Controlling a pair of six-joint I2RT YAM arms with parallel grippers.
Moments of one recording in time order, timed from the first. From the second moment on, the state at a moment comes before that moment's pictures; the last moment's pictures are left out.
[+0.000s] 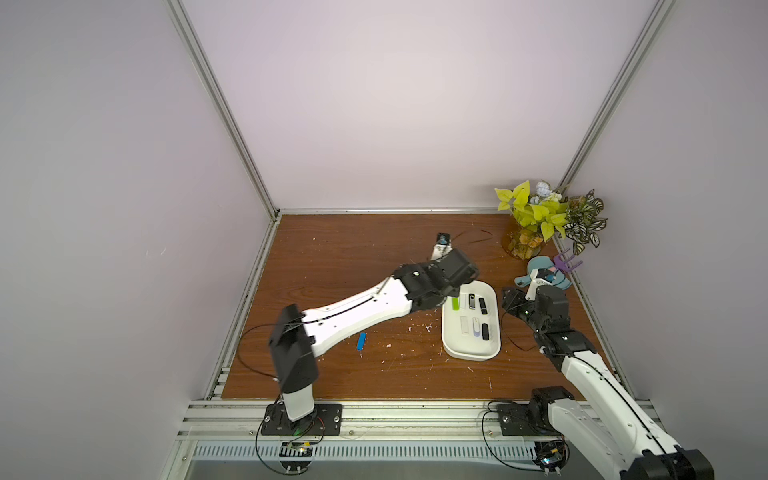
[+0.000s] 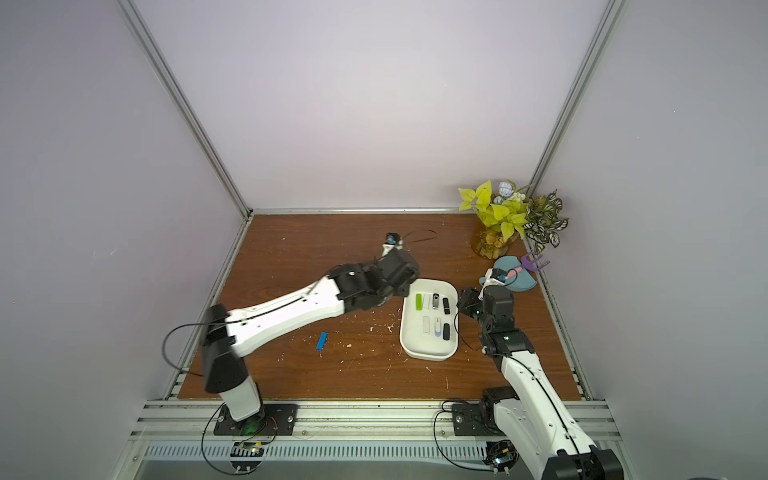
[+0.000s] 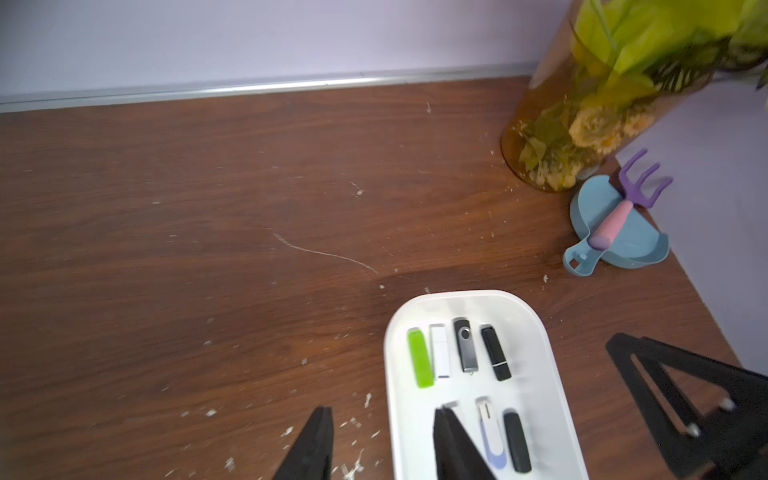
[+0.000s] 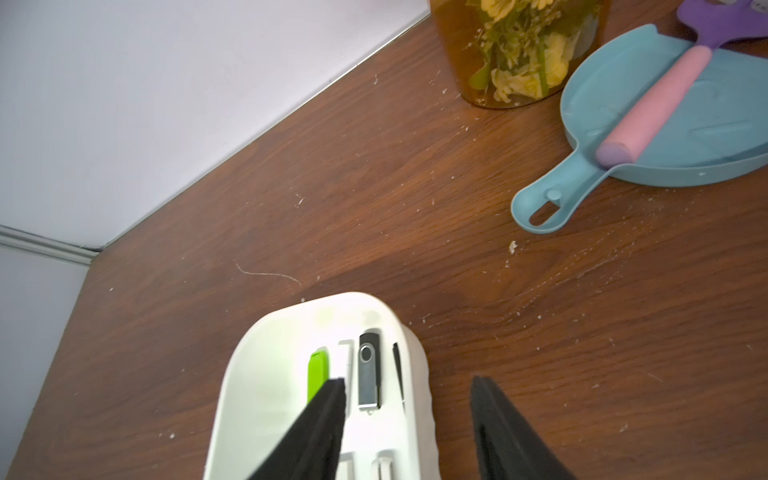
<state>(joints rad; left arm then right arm) -1.02 1.64 1.56 -0.72 -0.52 -0.70 0.18 0.83 0.49 -0.19 0.01 0.59</state>
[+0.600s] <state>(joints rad) -0.16 0.87 0.88 -0.79 -0.35 -0.48 1.26 1.72 1.03 -0.09 0.27 0.93</state>
